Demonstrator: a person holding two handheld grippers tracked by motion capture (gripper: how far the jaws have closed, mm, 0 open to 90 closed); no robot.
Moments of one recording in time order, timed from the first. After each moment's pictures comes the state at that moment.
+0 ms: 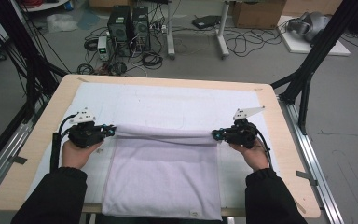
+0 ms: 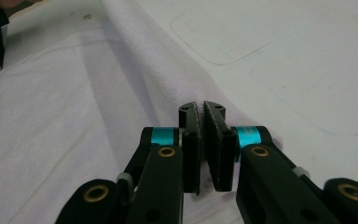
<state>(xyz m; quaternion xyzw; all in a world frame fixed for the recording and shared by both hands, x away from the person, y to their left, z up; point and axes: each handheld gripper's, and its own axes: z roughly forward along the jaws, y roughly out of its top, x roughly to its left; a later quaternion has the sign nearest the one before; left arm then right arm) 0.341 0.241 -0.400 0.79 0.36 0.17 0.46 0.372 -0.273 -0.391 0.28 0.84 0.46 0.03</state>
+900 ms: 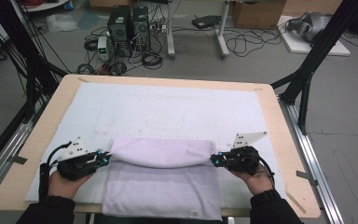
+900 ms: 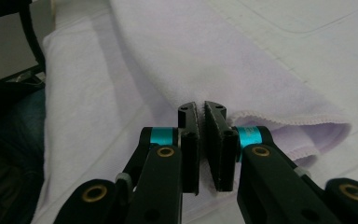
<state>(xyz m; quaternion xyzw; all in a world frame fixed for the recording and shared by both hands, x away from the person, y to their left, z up) 0.253 0.245 -0.409 0.81 0.32 0.17 0.46 0.295 -0.265 -0.401 0.23 0.86 0.46 0.02</state>
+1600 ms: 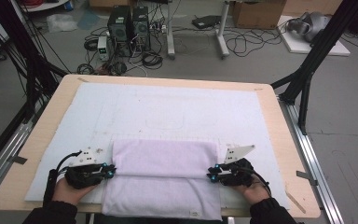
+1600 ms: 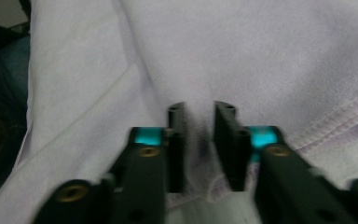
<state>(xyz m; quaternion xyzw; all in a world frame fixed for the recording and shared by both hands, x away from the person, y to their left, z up) 0.254 0.236 -0.440 0.84 0.32 0.11 0.43 0.281 -0.254 -0.437 0.20 0.89 0.40 0.02</state>
